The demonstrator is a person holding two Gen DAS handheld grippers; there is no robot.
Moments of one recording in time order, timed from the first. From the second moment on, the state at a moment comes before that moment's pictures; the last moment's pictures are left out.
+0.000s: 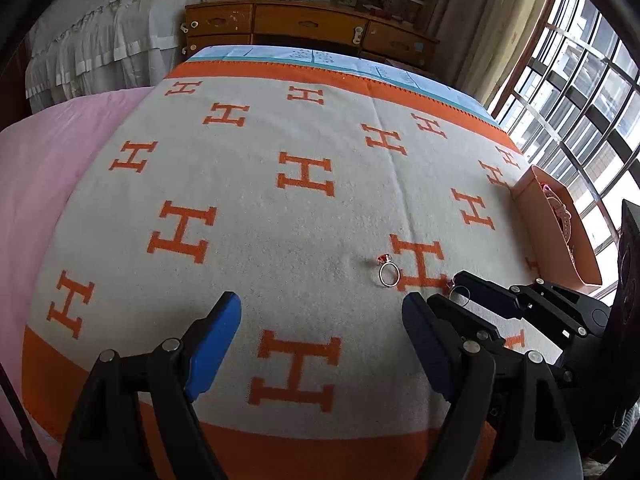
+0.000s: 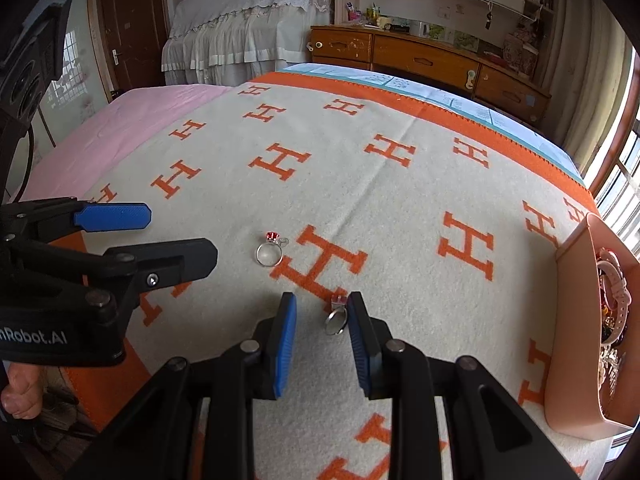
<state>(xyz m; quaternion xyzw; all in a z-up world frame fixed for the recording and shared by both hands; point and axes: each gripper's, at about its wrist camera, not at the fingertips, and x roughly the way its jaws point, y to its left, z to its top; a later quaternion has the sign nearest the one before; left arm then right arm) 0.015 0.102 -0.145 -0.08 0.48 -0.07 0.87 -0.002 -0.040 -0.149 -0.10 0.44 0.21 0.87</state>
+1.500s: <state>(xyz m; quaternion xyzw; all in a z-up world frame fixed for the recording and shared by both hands) 0.048 0.034 -0.134 -0.06 0.47 -0.08 0.88 0.003 -0.138 -0.115 0.02 0.37 0.20 0.91</state>
